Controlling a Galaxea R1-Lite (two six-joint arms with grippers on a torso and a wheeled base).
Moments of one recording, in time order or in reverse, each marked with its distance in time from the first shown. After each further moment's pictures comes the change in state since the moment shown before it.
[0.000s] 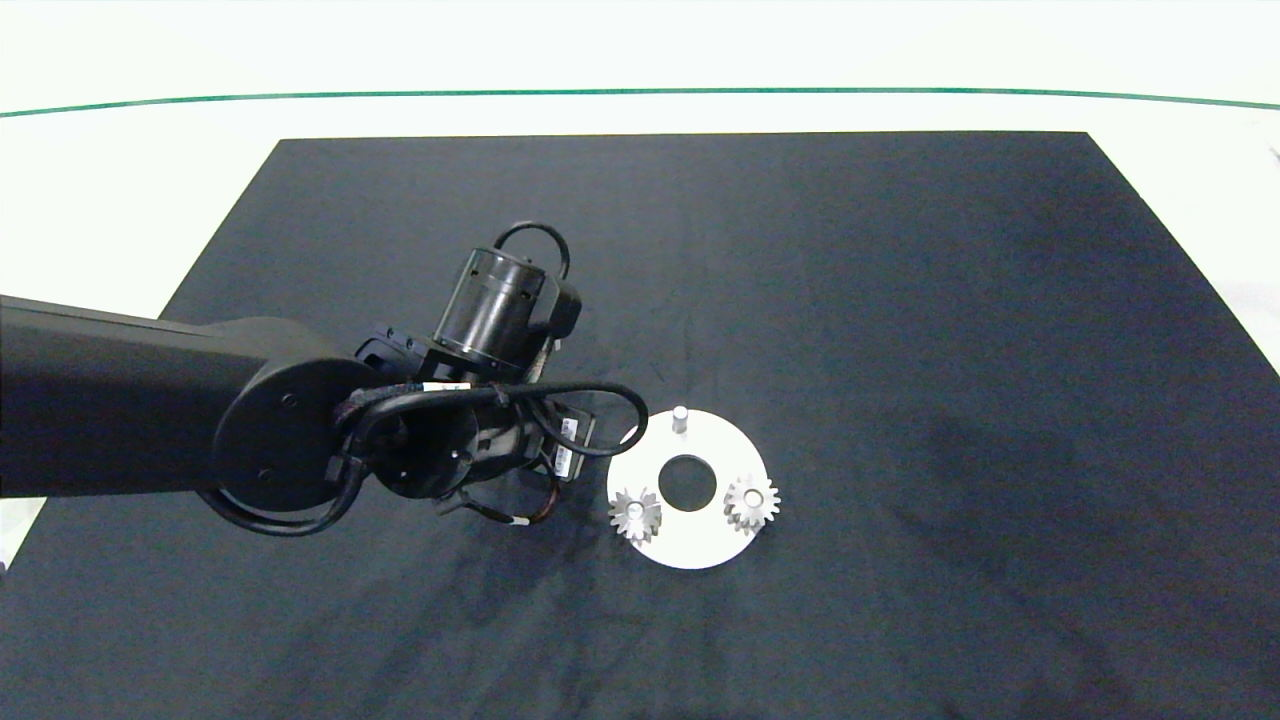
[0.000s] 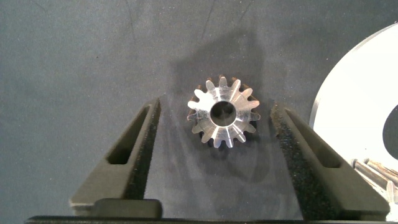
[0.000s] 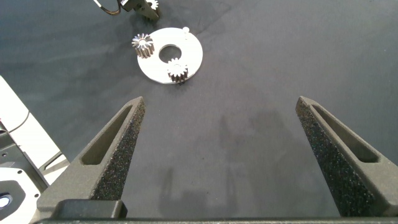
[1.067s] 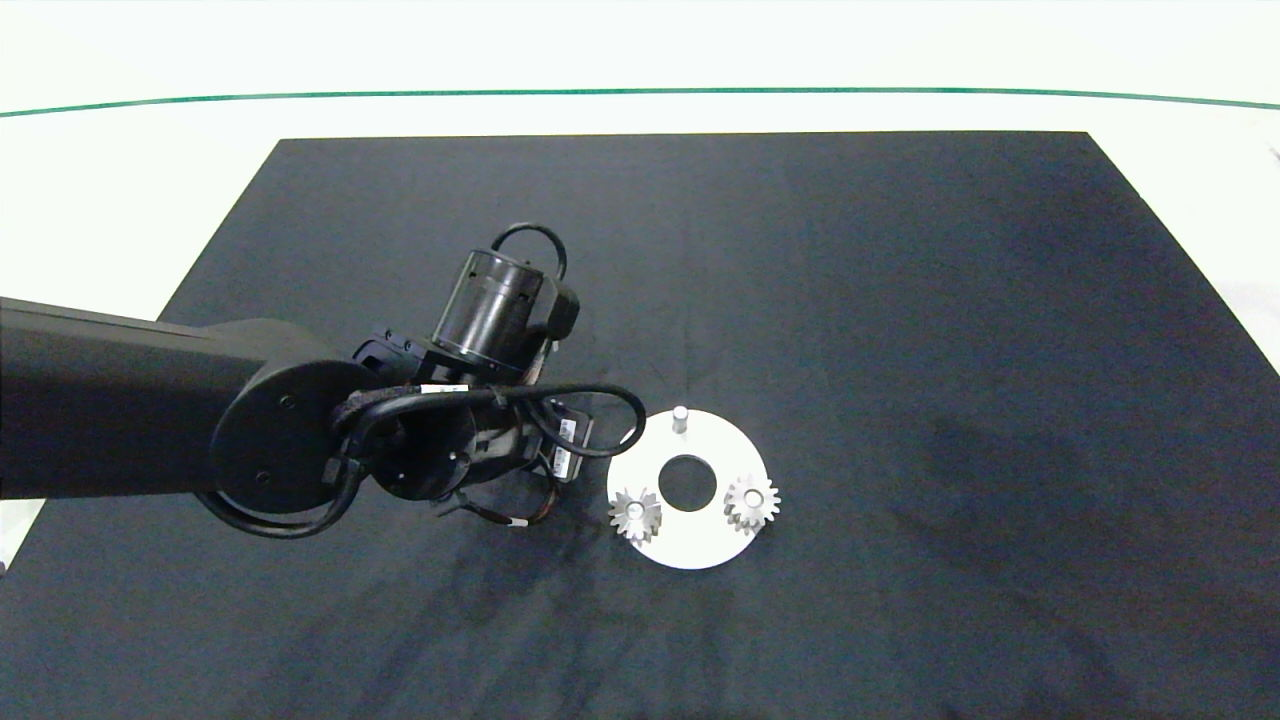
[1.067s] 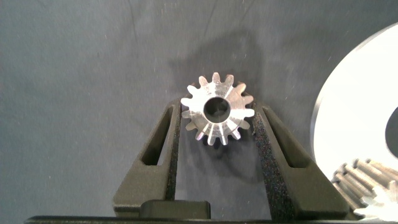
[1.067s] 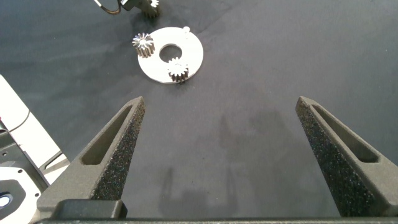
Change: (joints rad) left arm 0.000 -0.005 0.007 -0.010 0.000 -0.008; right arm 0.001 0.001 0.001 0.000 0.000 0.000
